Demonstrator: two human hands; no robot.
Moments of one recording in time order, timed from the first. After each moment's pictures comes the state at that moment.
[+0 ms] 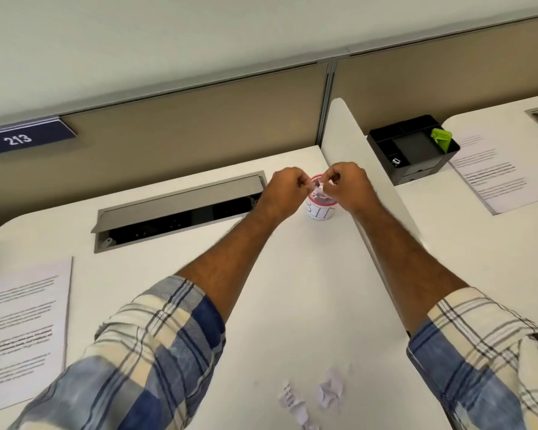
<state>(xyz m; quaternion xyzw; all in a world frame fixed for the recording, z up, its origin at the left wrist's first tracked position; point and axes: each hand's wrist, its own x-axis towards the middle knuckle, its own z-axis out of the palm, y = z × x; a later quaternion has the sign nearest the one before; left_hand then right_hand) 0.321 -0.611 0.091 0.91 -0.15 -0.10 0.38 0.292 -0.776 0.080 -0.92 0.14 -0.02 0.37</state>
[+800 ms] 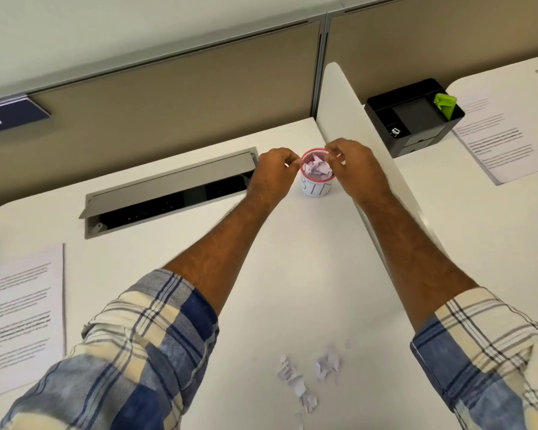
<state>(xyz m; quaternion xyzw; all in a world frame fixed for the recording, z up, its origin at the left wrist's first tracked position) 0.322 -0.614 0.069 0.91 -0.11 -0.07 0.39 0.279 -0.794 0.062 -0.94 0.11 -0.06 0.31</state>
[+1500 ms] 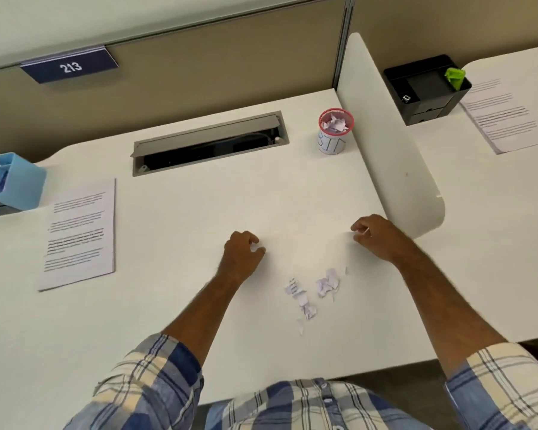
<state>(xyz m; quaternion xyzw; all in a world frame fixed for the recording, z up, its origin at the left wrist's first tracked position) 0.056 -0.442 -0.021 0.93 0.06 -0.18 0.33 0.040 -0.791 -0.012 -0.93 0.09 0.16 0.33</state>
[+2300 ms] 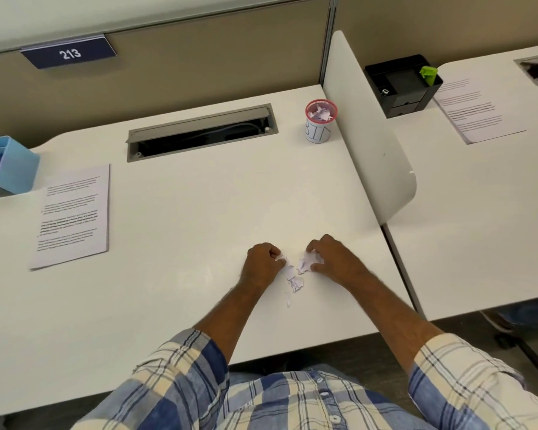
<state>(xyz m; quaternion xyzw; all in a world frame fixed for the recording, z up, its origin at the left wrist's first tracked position) -0.031 -0.499 -0.029 0.90 0.06 -0.21 0.38 -0.054 -0.715 -0.033 -0.94 -0.02 0.21 0.27</state>
